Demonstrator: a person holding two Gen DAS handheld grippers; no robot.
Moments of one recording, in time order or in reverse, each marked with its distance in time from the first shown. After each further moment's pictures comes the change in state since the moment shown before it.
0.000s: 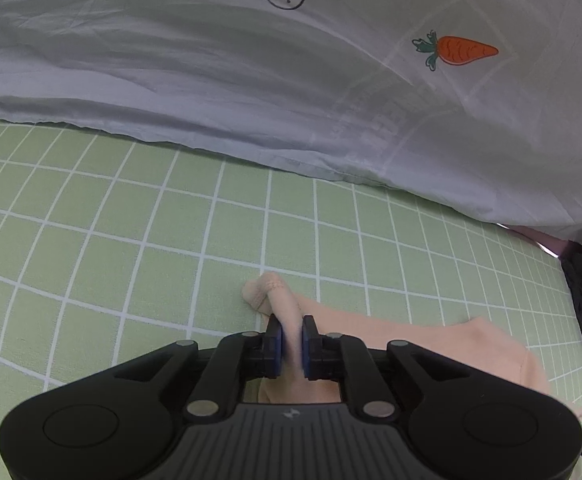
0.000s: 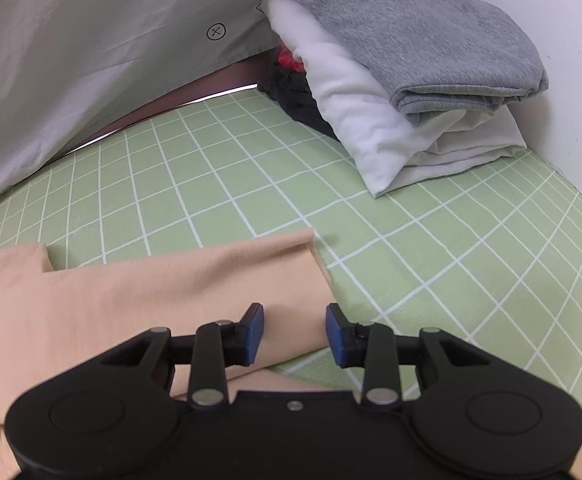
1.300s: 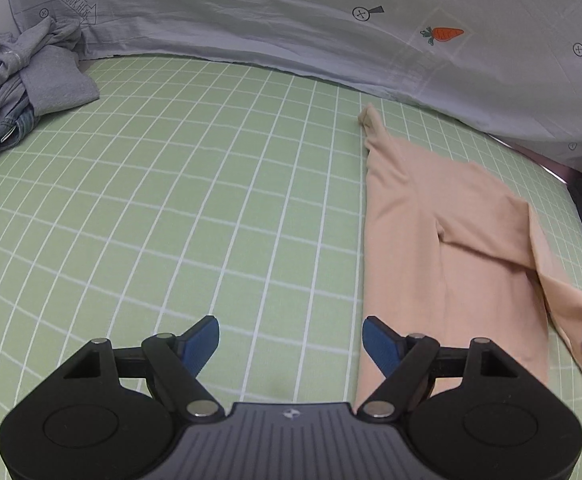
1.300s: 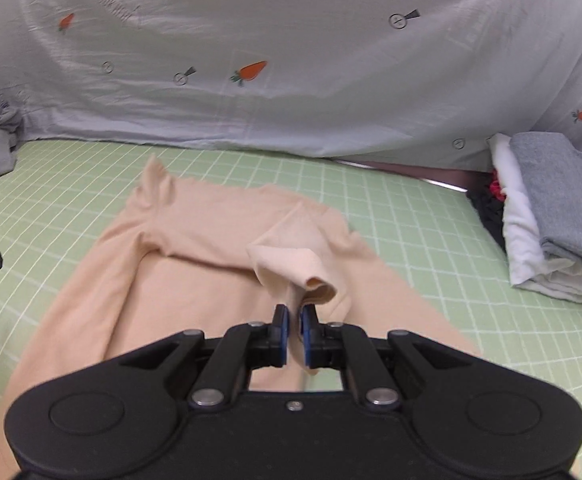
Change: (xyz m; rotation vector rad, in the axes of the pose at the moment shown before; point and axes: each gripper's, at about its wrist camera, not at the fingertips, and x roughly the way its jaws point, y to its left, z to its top) left arm -0.227 0.027 -0.212 -0.062 0.009 0.199; right arm -0.204 0.090 -0.122 -0.559 -0.178 0.370
